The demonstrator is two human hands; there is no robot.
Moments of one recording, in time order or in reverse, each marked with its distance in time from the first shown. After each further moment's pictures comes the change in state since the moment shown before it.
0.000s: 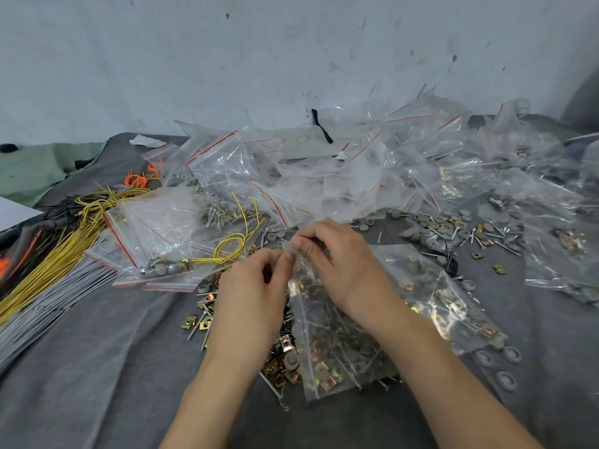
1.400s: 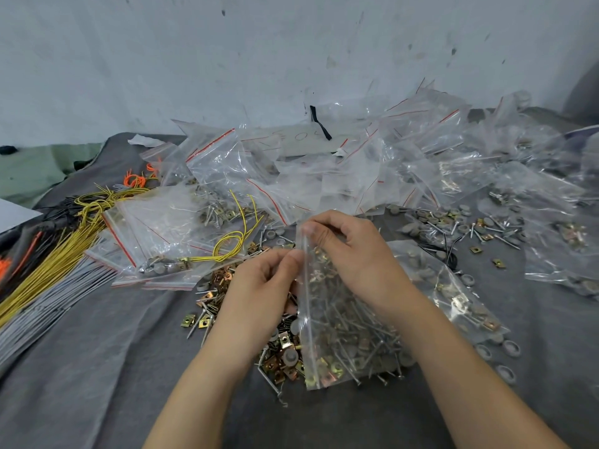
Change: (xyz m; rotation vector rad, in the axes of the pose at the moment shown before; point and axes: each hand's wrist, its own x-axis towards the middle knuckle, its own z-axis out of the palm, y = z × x) left_hand -0.001 0.013 -0.003 -0.517 -0.317 -0.227; right_hand 0.000 0.004 -0.016 0.434 -0.002 0.169
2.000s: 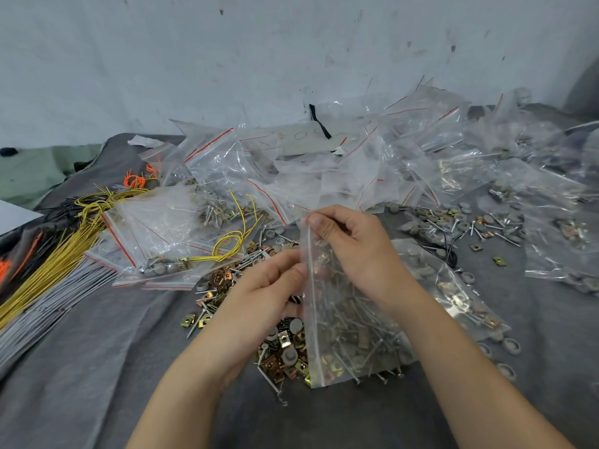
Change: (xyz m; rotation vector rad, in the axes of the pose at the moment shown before) left_hand -0.003 -0.001 -0.005 -0.188 -0.242 -0.081; right_hand 0.000 -0.001 -0.003 0.168 0.042 0.050
